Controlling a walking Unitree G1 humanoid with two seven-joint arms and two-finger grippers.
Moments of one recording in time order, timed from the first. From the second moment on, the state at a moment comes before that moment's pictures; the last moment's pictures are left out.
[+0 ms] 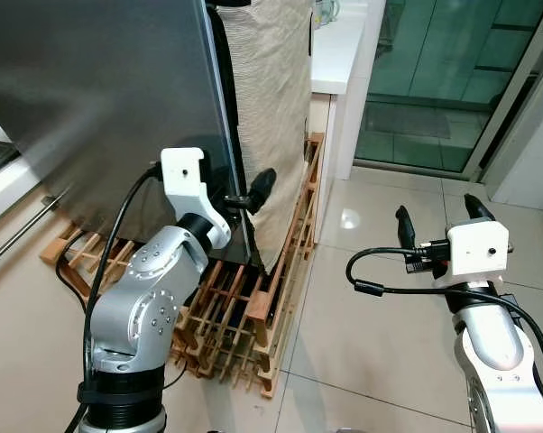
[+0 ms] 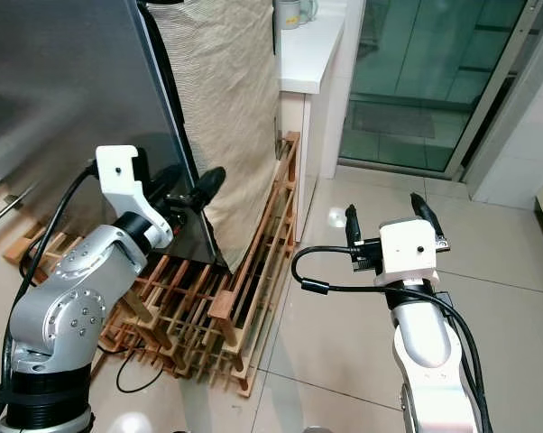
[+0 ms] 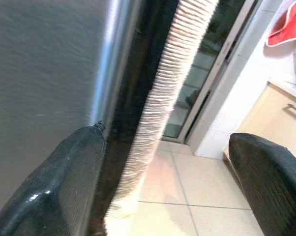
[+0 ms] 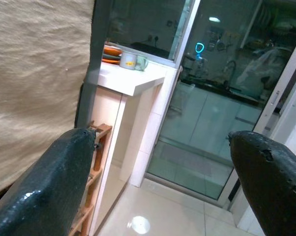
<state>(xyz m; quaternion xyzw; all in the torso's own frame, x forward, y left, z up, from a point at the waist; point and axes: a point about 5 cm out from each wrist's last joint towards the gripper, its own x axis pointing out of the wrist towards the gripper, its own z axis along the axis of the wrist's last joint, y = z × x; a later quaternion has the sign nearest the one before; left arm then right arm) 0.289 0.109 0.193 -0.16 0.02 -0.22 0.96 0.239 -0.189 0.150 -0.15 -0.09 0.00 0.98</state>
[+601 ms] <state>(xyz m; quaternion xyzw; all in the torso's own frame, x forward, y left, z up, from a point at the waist) 0.312 0.095 0.194 -0.13 0.04 -0.19 0.97 0.246 -0.188 0.153 -0.15 -0.10 0.00 0.98</state>
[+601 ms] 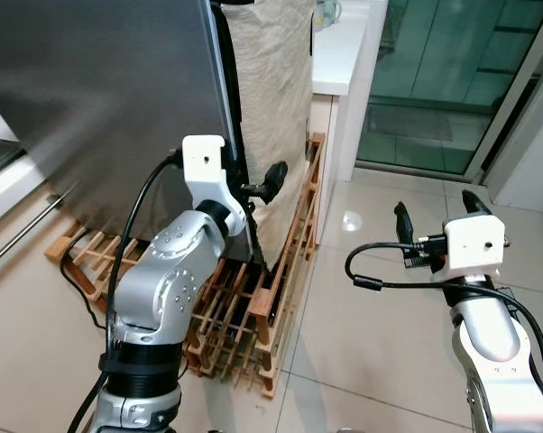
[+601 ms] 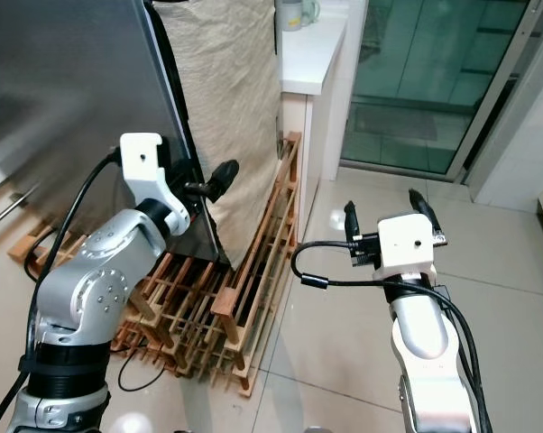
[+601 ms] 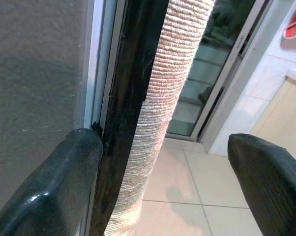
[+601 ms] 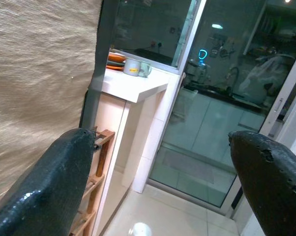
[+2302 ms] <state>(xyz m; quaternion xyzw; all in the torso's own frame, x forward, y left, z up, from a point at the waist) 0.281 0.194 0.185 -0.22 -0.06 -0.06 0.97 0.271 -0.193 0.156 -0.10 -0.09 -0.02 0.99</state>
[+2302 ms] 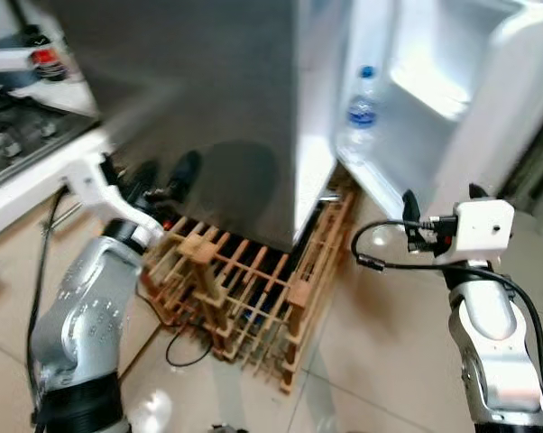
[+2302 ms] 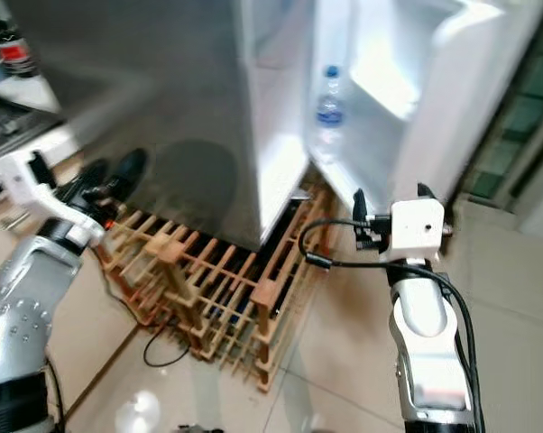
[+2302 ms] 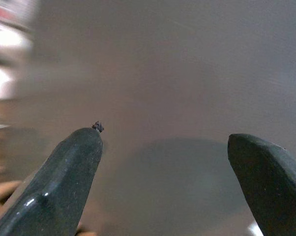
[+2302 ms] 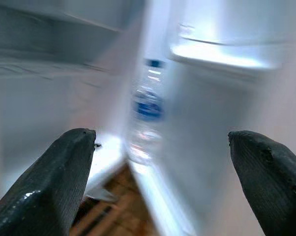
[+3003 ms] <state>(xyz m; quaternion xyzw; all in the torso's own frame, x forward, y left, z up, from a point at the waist) 0.295 0.159 0.191 -0.13 -0.05 -0.03 0.99 0.276 -0.180 0.152 -0.09 -0.09 0.01 0.99</state>
